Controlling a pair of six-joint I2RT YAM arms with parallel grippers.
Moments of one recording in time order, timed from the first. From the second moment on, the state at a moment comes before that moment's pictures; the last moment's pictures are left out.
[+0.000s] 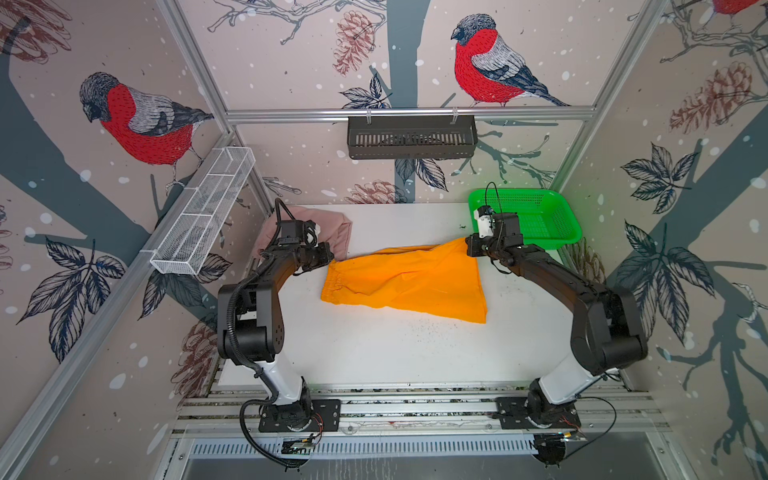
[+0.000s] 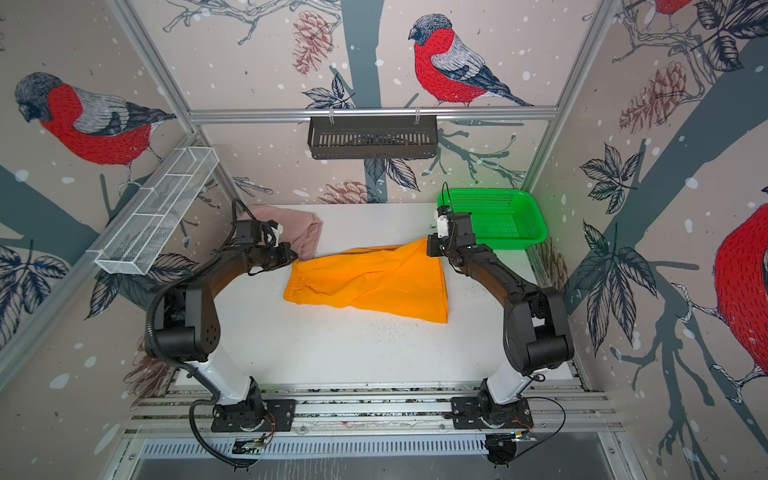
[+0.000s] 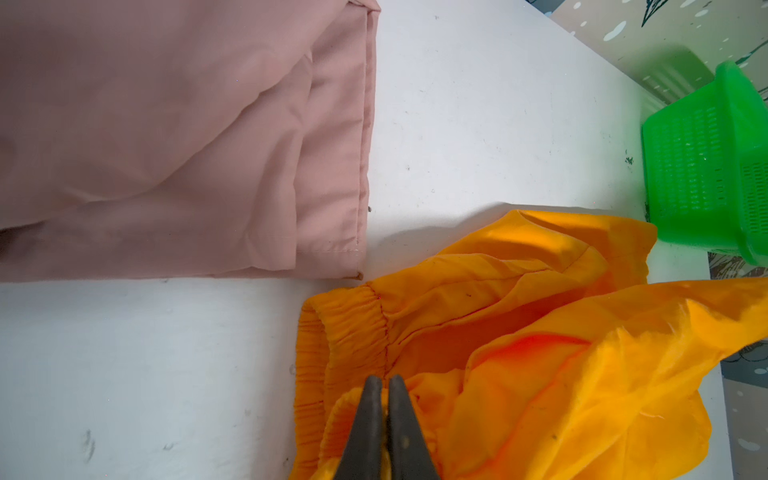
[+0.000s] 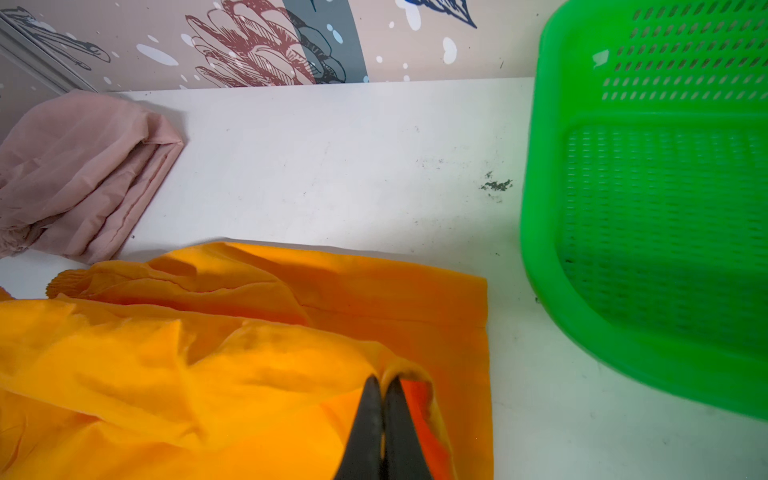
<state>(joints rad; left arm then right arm) 0.08 1.72 1.17 -0.39 0.47 -0.21 0.26 1.61 1.12 -0.15 -0.19 0.14</state>
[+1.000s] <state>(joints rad) 0.09 1.88 1.31 -0.44 0.43 -0.22 0.24 1.93 1.39 -0.22 -0.06 0.07</state>
